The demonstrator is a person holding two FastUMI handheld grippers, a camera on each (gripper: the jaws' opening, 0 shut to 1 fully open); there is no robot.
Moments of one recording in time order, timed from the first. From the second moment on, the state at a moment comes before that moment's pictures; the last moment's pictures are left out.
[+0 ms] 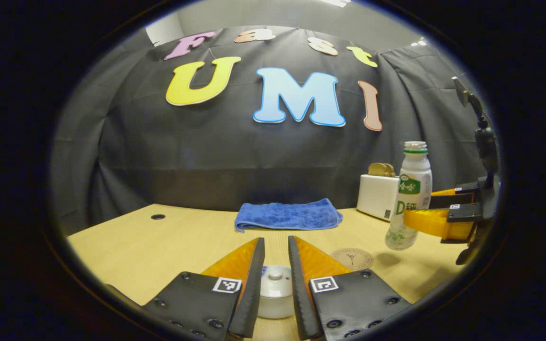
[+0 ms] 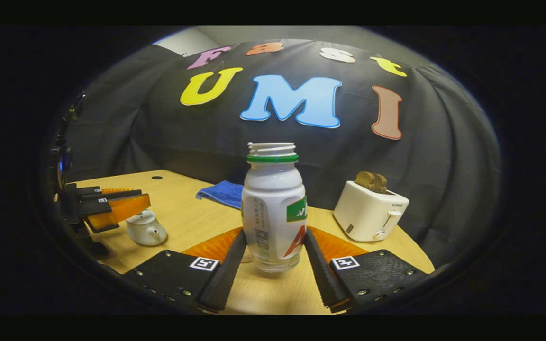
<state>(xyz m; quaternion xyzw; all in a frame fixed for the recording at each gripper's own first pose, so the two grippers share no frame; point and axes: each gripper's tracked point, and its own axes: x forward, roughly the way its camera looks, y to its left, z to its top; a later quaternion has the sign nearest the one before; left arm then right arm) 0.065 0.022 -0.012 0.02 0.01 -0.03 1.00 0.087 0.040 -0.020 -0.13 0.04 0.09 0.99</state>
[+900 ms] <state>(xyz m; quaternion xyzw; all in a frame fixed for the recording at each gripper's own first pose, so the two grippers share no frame) 0.061 0.026 -0.011 0.00 0.01 -0.03 1.00 0.142 0.092 -0.053 -0.05 0.08 0.13 0.99</state>
